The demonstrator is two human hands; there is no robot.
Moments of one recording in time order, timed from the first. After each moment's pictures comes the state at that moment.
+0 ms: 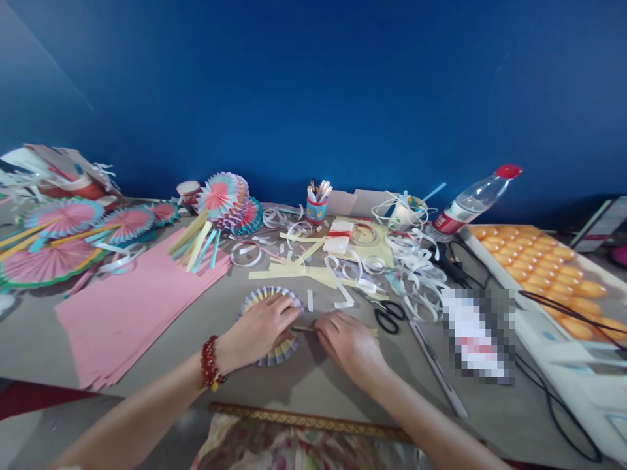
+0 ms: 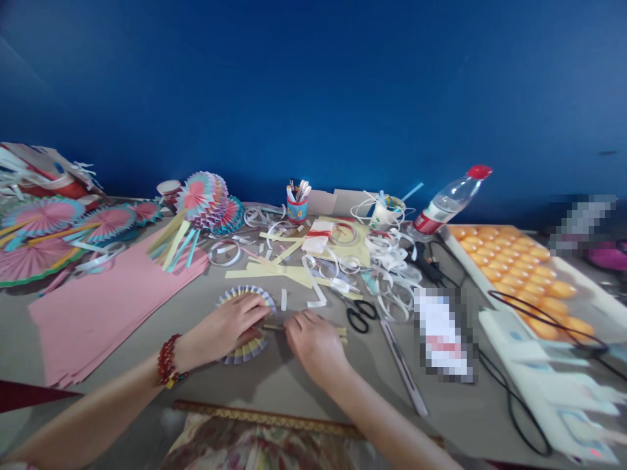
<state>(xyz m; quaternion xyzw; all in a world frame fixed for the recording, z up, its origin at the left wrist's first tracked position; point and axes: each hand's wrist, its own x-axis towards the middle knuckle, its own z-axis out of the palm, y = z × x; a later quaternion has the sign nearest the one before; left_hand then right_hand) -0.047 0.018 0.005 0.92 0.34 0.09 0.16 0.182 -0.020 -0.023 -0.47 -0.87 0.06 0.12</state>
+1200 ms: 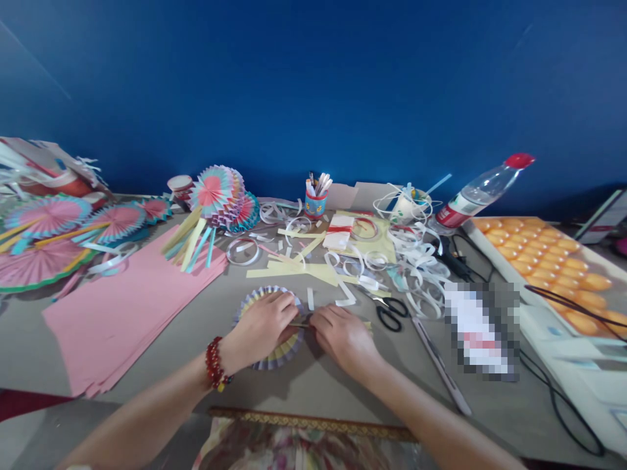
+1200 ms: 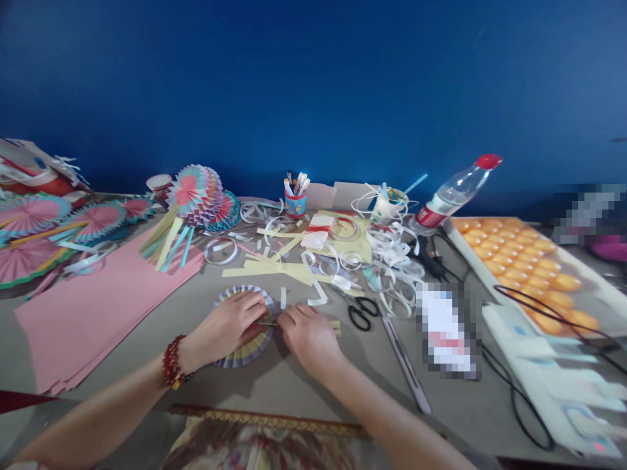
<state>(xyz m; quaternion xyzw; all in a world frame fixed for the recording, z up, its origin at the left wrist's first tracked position) -0.039 0.023 -0.007 0.92 0.36 0.07 0.12 0.173 -0.007 -0.023 -0.45 -0.88 0.07 0.09</state>
